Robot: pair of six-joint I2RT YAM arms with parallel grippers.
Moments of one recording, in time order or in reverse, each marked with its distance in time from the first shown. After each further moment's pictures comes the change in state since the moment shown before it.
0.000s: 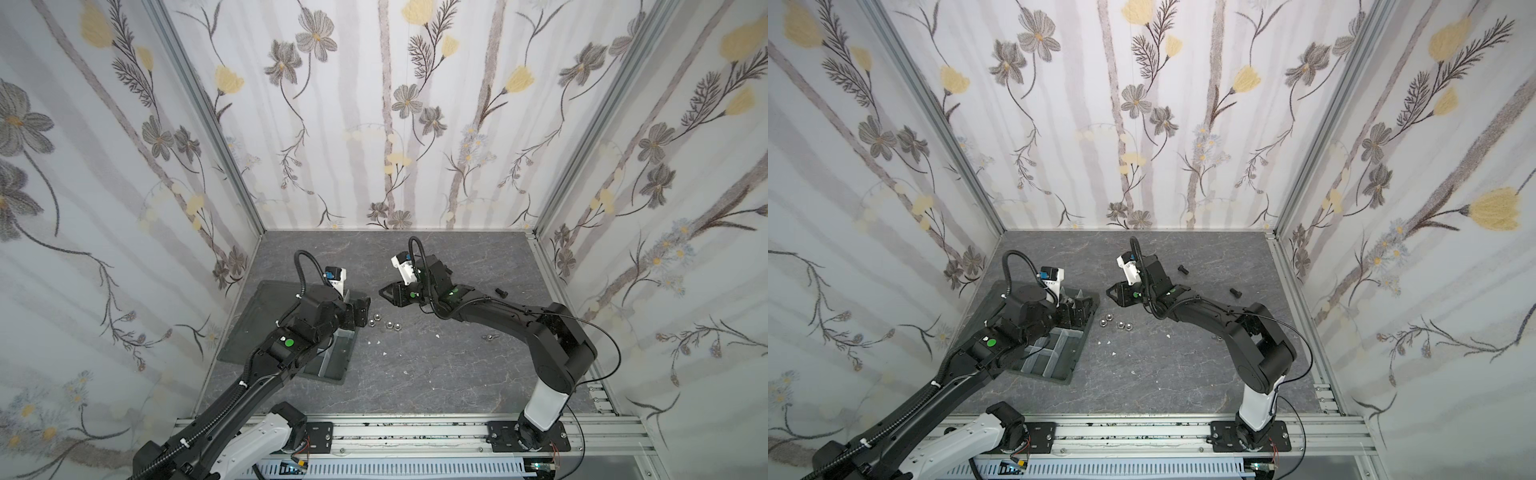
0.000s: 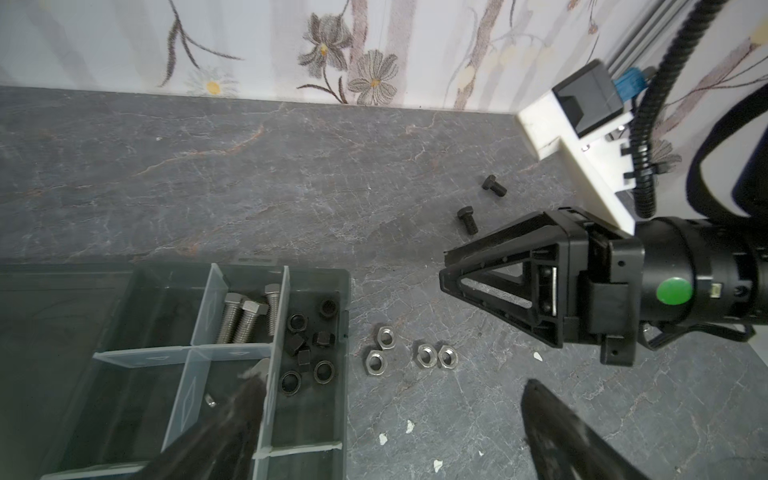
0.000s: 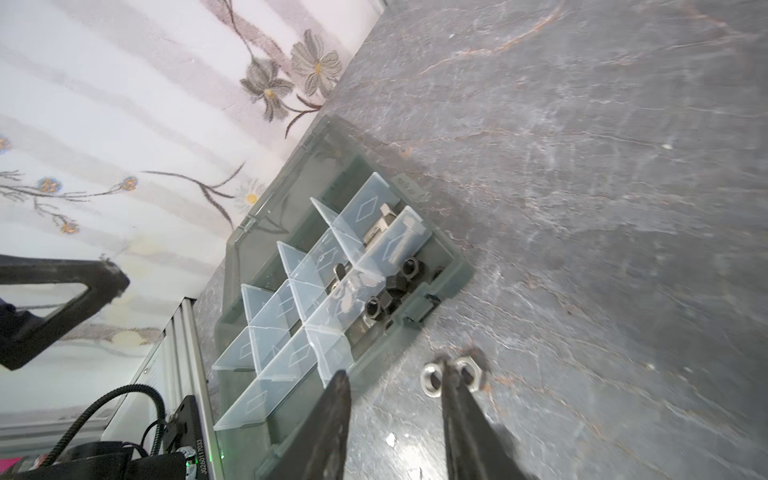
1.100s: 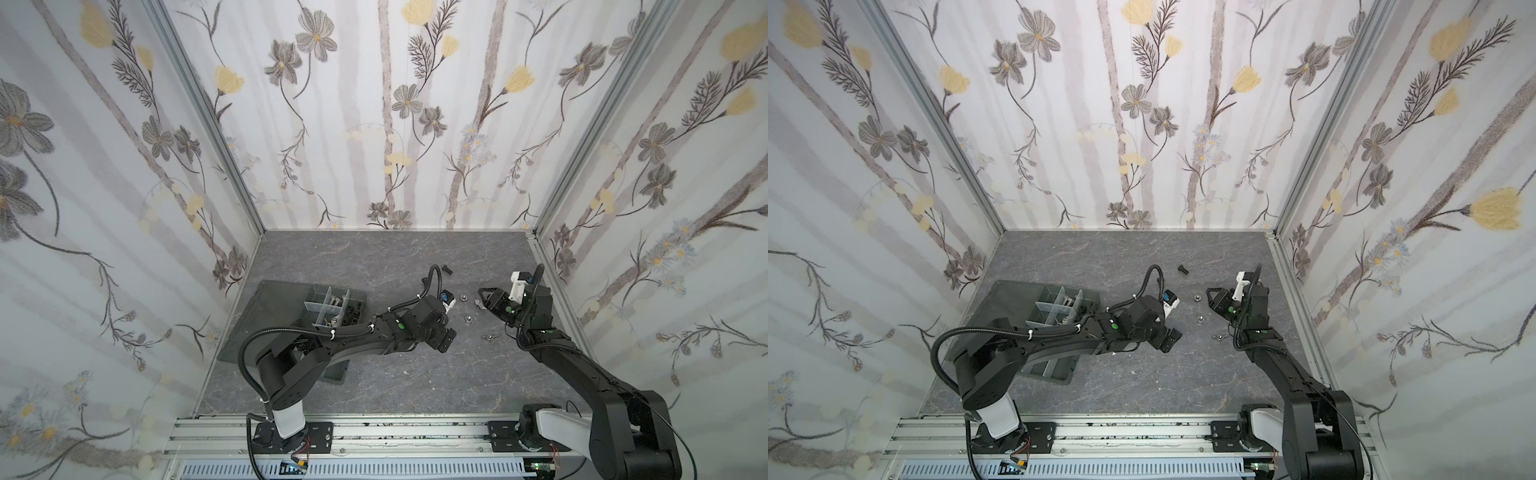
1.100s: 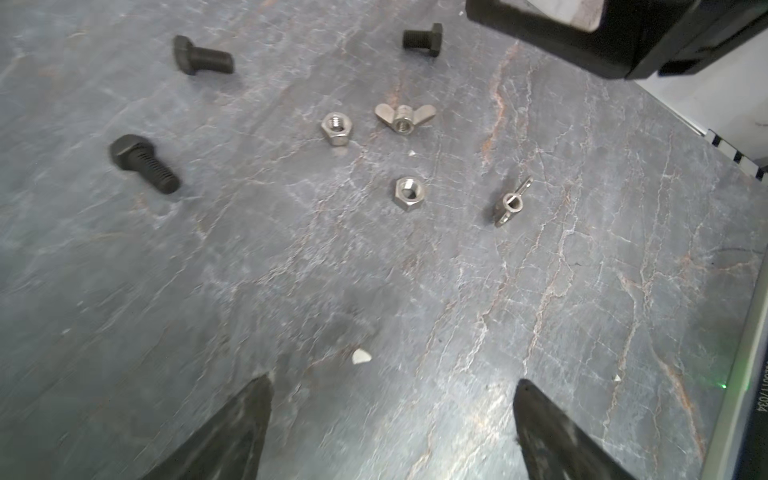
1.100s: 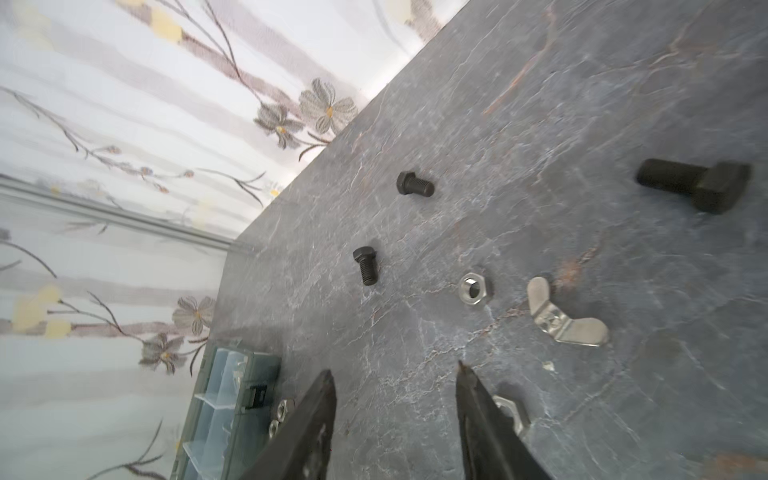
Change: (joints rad) left arm -0.439 0.867 0.362 0.301 0.089 0.125; right arm -0.671 -0.598 -0.654 0.129 0.011 0.273
